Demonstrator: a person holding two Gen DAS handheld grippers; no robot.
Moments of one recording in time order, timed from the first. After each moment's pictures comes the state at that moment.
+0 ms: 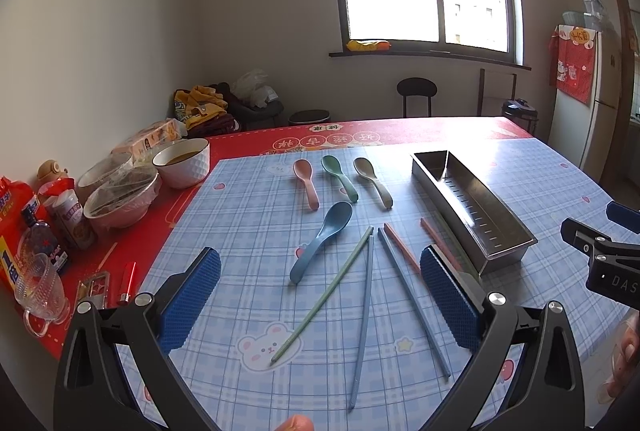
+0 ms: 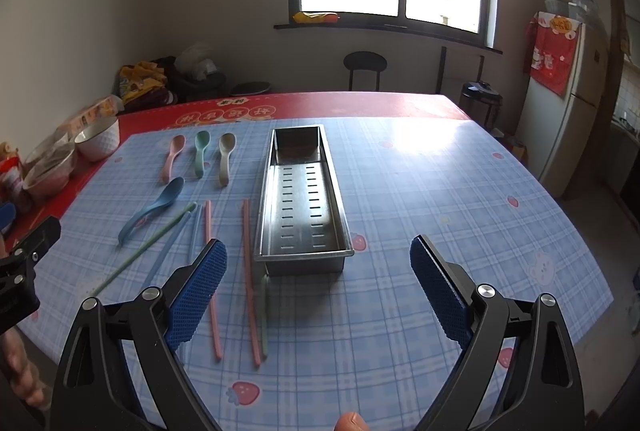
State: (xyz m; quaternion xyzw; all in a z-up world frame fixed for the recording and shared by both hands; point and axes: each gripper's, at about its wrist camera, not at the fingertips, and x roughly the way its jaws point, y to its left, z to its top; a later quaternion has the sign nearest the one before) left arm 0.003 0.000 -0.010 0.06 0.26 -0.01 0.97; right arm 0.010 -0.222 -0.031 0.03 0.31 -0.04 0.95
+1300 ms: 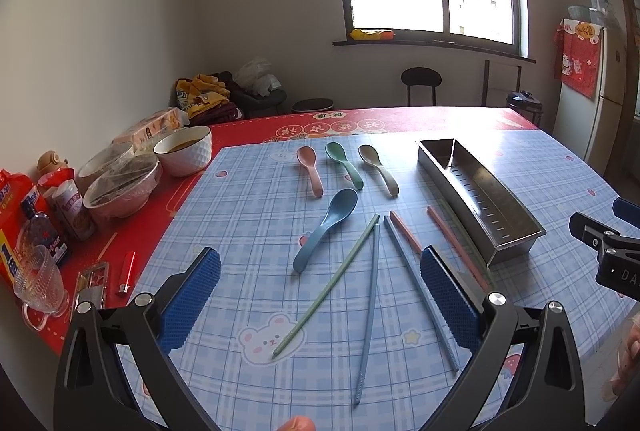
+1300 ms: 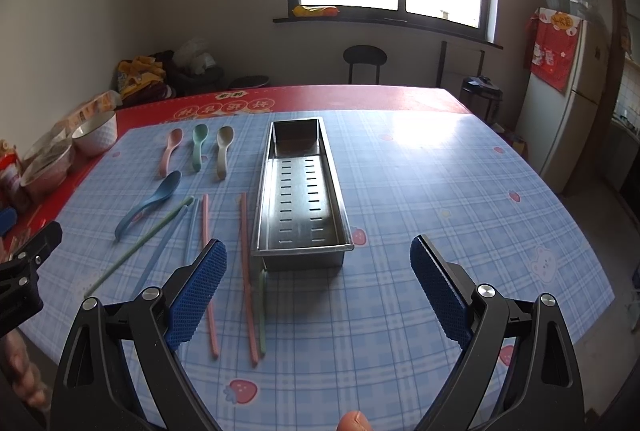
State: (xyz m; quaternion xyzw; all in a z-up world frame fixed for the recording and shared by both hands) left arm 0.009 0.004 -0.017 0.06 0.28 0.00 0.96; right arm 0.014 -0.225 -0.036 0.03 0.32 -0.04 0.95
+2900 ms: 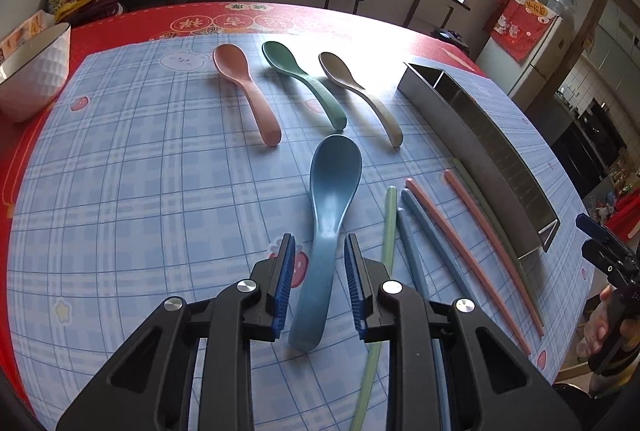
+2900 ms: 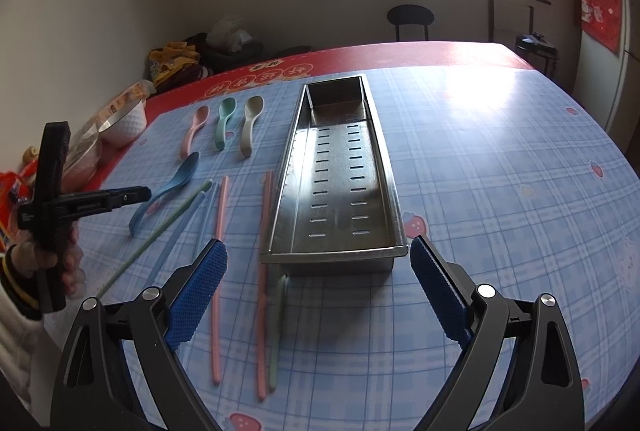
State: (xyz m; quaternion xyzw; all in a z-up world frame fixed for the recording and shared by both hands) left arm 0.202 0.072 -0.117 -0.03 0.46 -0.23 0.86; right arm 0.075 -0.241 -0.089 0.09 0.38 0.06 0.92
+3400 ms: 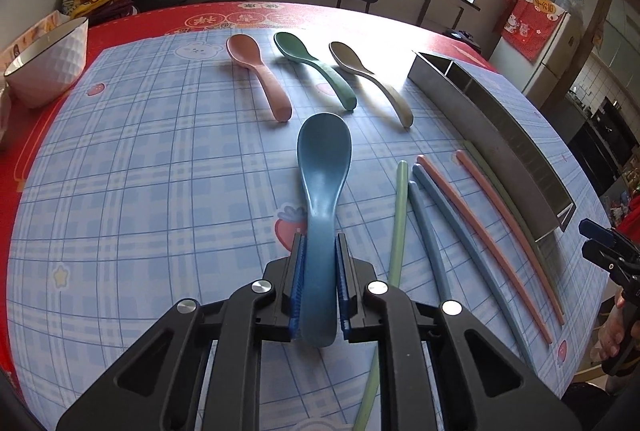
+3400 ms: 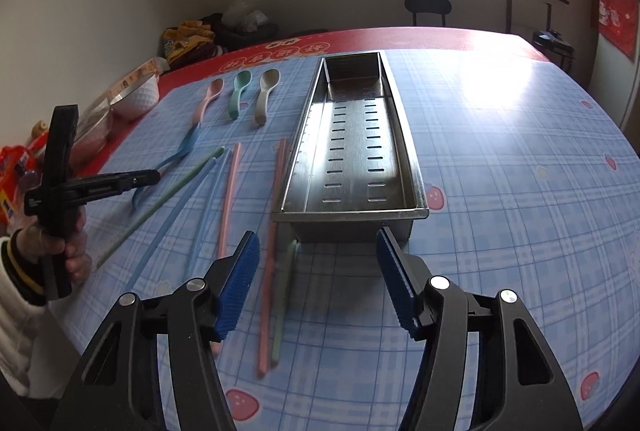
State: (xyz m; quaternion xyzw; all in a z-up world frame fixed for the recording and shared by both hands) left arm 0.174 0.071 -0.128 -0.01 0.44 -0.20 0.88; right arm 0.067 -0.232 -0.109 0.08 0.40 0.10 0.91
